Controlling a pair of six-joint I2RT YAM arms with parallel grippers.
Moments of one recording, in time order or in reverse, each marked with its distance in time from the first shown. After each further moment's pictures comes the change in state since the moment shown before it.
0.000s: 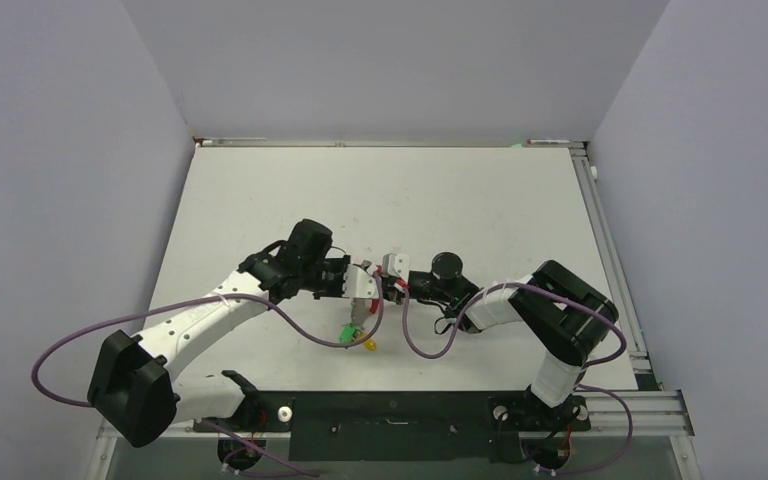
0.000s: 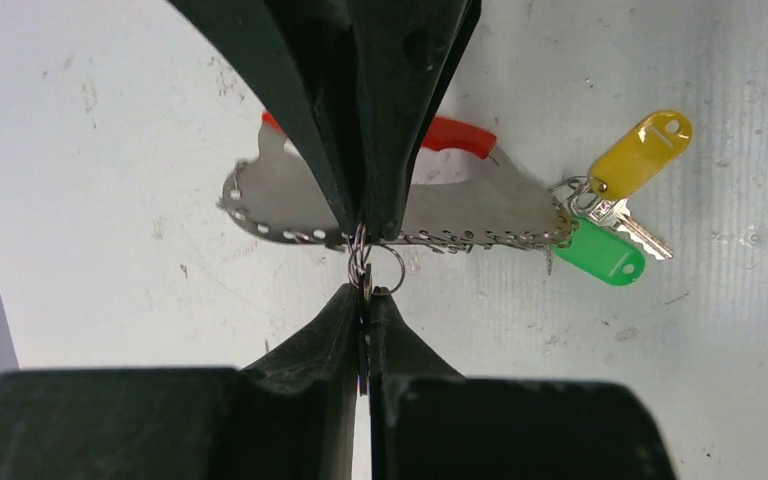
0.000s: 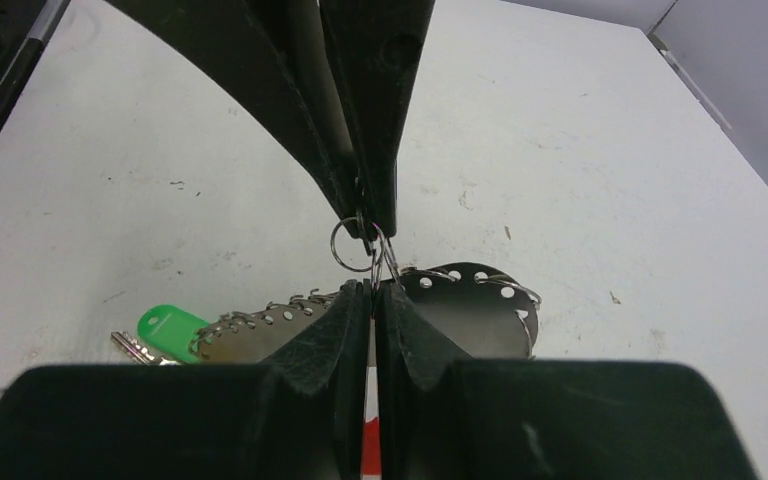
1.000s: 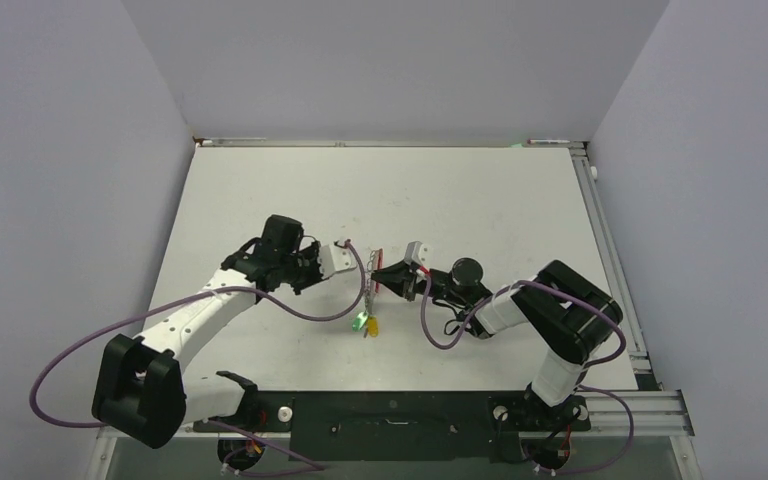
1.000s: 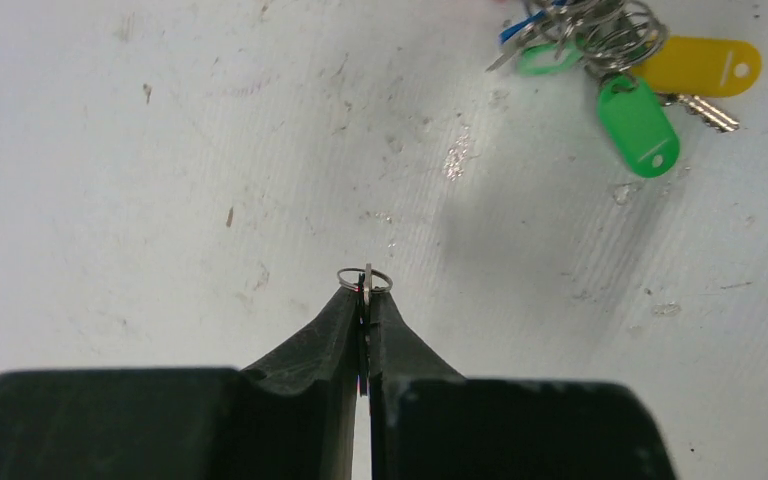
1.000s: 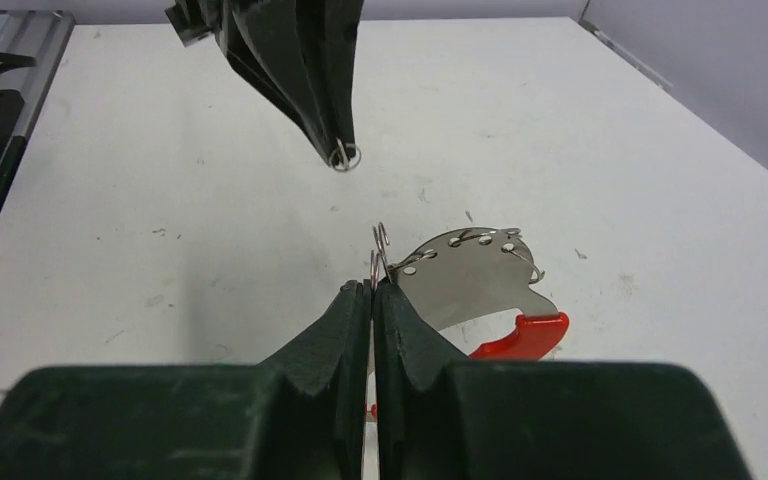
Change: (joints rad) left arm 0.205 0.013 -0.080 0.065 -0.007 -0.146; right arm -0.069 -0.001 -0.110 0.275 0.060 0.253
